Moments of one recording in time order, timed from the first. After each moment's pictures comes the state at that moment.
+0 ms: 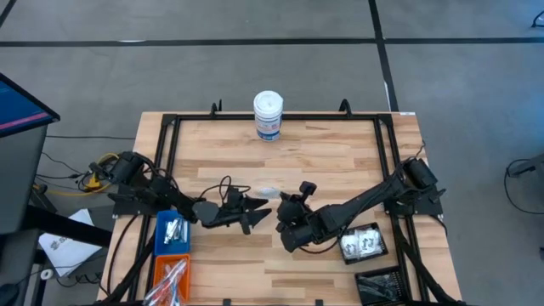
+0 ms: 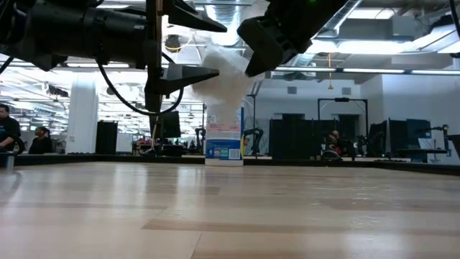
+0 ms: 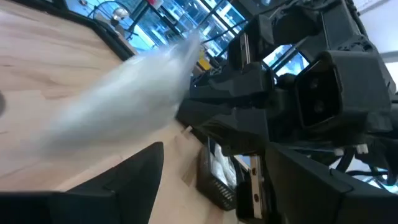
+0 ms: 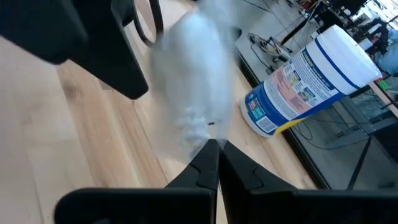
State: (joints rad) left arm -0.41 1.77 0.53 1.27 -0.67 -0.76; right arm 0.44 1.90 1.36 -0.55 1.07 0.42
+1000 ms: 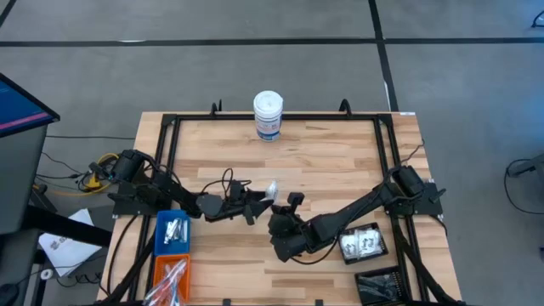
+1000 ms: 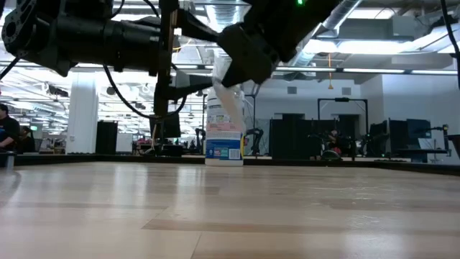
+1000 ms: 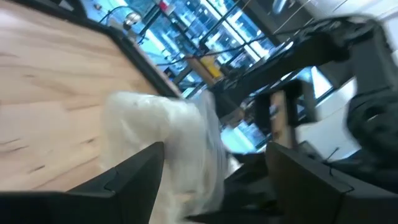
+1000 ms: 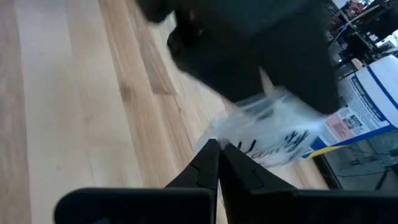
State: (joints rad) left arm -0.33 1.77 0.53 1.25 -0.64 -0.80; right arm 0.46 2.02 1.42 -0.41 1.02 0.25
